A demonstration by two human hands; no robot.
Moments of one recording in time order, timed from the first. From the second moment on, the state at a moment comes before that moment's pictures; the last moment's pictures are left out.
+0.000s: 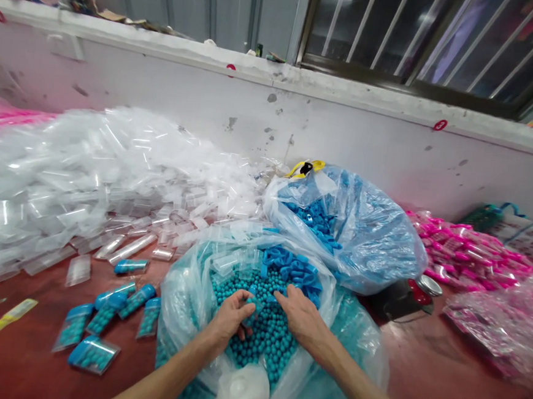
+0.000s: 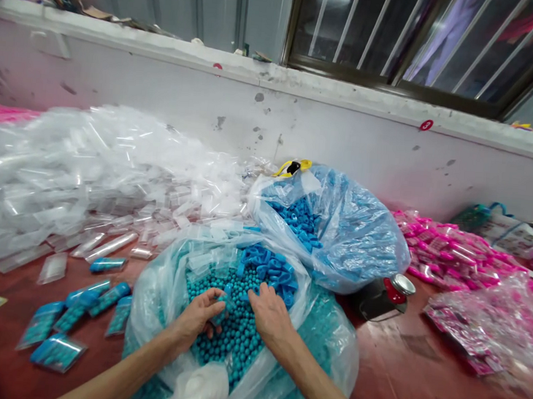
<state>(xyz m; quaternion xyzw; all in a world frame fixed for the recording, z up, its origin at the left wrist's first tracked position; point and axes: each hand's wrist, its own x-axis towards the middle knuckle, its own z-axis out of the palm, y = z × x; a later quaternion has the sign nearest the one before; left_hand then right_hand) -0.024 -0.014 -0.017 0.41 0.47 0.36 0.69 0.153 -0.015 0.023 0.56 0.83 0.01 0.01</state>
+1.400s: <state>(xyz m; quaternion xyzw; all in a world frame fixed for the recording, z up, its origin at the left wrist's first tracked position) -0.018 -0.027 0.001 0.43 0.32 0.36 0.76 0.144 -0.035 0.046 0.51 0.76 -0.32 -0.23</state>
